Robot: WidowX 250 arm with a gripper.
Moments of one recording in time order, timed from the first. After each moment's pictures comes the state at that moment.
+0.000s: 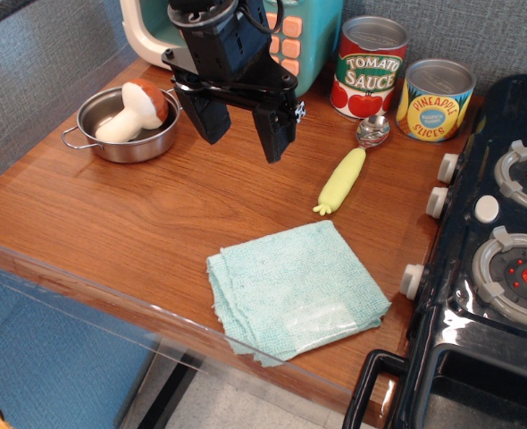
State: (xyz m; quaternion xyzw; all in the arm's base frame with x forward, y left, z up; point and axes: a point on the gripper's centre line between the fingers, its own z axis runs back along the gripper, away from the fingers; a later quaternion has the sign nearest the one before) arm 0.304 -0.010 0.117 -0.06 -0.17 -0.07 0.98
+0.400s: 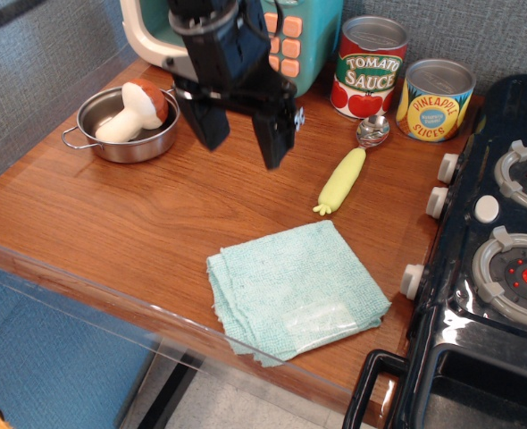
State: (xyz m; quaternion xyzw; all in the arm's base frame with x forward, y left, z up) arm 0.303 -0.011 0.108 -0.07 -0.15 -0.07 0.98
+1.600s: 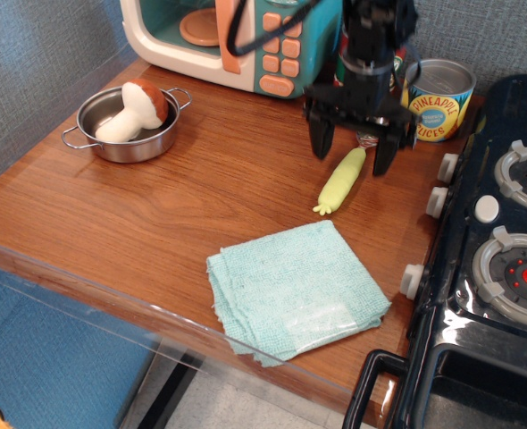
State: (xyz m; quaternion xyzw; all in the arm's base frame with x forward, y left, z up) arm 0.420 -0.068 0.029 0.01 -0.09 -0.01 1.00
